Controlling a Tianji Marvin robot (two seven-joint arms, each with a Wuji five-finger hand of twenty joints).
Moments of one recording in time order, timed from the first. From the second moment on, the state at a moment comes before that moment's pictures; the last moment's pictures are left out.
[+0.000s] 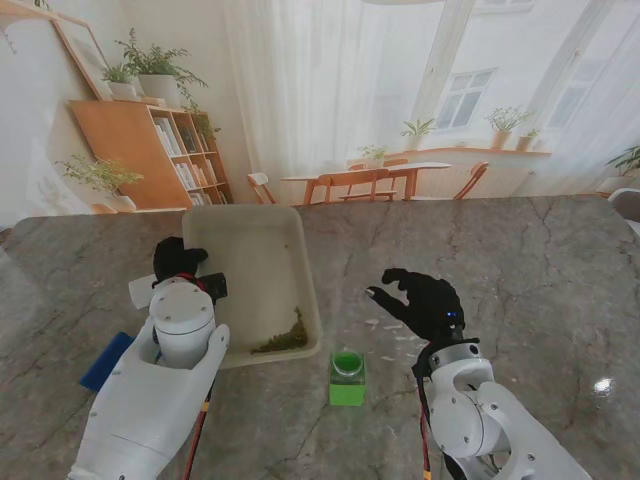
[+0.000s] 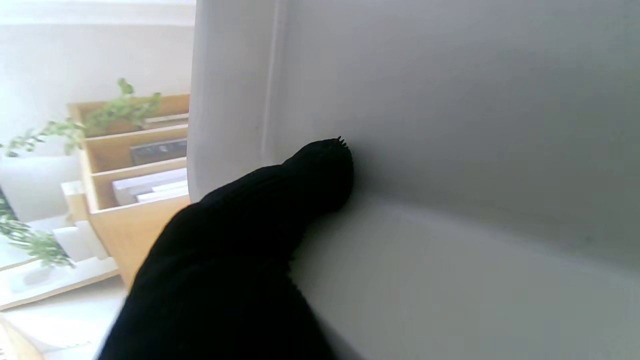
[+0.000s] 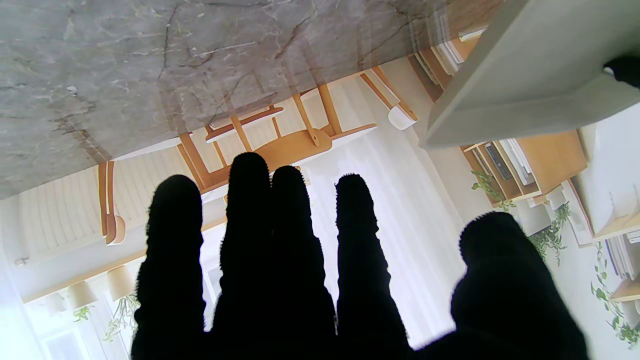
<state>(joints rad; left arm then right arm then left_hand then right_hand) 1.41 -1.42 -1.27 -1.54 -0.24 0.40 0.78 -1.72 -1.14 1.21 -1.74 -0.85 0.15 -0.35 1.12 -0.60 0.76 0.00 0.58 0.36 1.51 1.56 1.00 0.29 0.37 0.99 1.05 0.26 0.56 0.88 0.90 0.31 1.11 0.32 0.54 -0.10 0.16 -0.08 0.66 0.06 0.37 0.75 0.87 0.20 0.35 0.69 0.80 0.13 0.65 0.57 0.40 0.34 1.13 0.62</state>
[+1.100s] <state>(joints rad) 1.35 -1.40 -1.18 -1.76 -0.18 0.49 0.69 -1.87 -1.10 1.45 -2.00 -1.08 -0.17 -0.24 1.11 -0.60 0.76 0.00 0.58 0.35 1.50 1.56 1.00 0.28 0.37 0.99 1.05 0.26 0.56 0.88 0.90 0.31 1.11 0.35 0.54 -0.10 0.16 -0.08 0.66 0.04 0.37 0.75 0.87 0.20 0.35 0.69 0.80 0.13 0.65 0.57 0.40 0.34 1.13 0.62</state>
